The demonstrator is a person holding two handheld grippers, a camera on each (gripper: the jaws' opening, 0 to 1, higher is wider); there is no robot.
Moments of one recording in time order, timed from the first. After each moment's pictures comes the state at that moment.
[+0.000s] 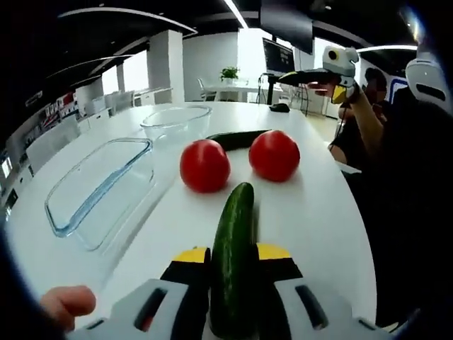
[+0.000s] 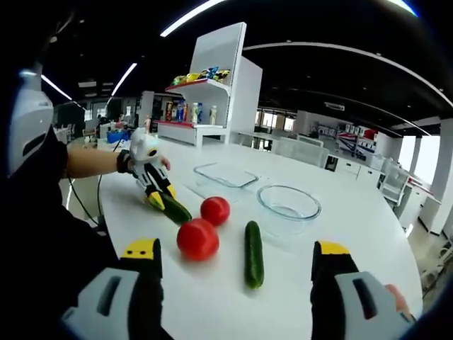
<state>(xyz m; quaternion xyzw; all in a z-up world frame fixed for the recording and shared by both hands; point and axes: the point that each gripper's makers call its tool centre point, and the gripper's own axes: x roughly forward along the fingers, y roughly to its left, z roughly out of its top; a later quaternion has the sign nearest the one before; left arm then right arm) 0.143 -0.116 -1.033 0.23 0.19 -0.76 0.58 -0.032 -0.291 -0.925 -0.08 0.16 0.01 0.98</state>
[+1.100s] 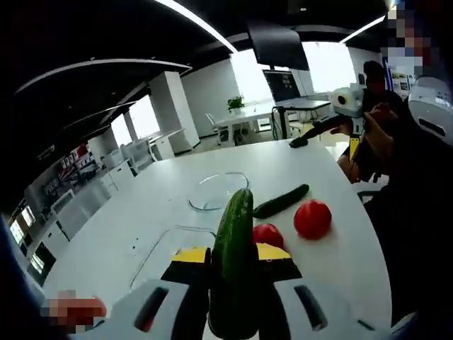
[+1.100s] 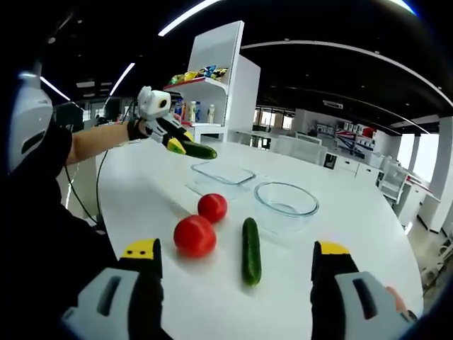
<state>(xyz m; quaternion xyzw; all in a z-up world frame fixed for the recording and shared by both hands) 0.211 -0.159 -0.894 0.26 0.03 -0.74 0.62 -0.033 -0.296 -0.930 -0.07 0.16 0.01 0.98</state>
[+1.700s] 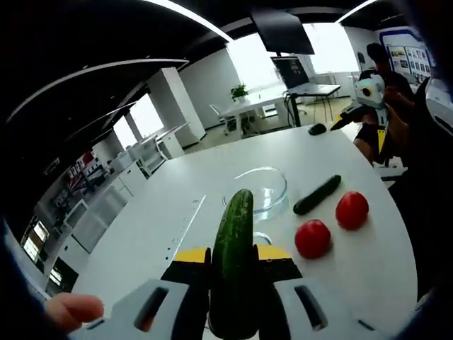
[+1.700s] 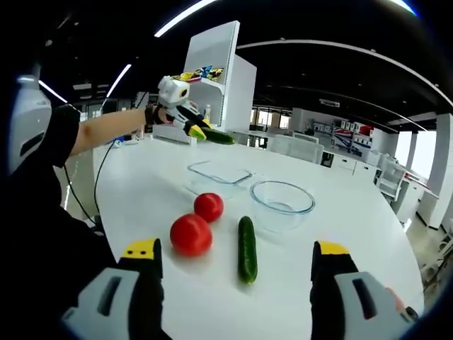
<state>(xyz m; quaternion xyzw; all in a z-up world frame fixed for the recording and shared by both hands) 0.276 -0.202 -0.883 0.31 0.02 -0.71 0.63 -0.037 -0.301 -0.930 -0.07 0.16 0.00 0.98</state>
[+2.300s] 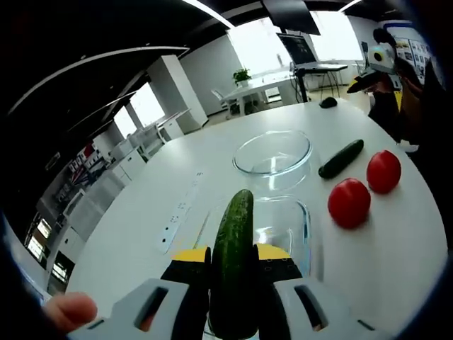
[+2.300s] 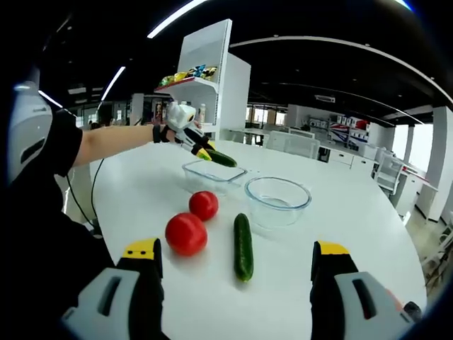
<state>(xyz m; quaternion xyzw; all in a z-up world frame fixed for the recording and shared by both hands) 0.319 -0.225 -0.966 0.34 0.05 -0.70 0.63 -0.033 -0.309 -0.936 -0.05 0.17 -0.01 0.98</state>
